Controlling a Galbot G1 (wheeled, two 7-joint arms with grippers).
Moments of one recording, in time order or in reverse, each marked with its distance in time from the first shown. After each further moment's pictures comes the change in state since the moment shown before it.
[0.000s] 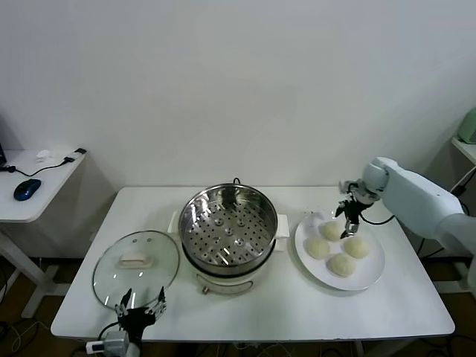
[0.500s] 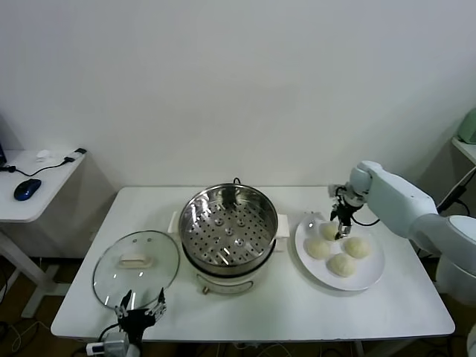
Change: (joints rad) left arm 0.004 0.002 0.001 0.008 -0.012 -0.008 -0.008; right arm -0.025 0.075 0.036 -0.099 -0.072 0.008 -0.009
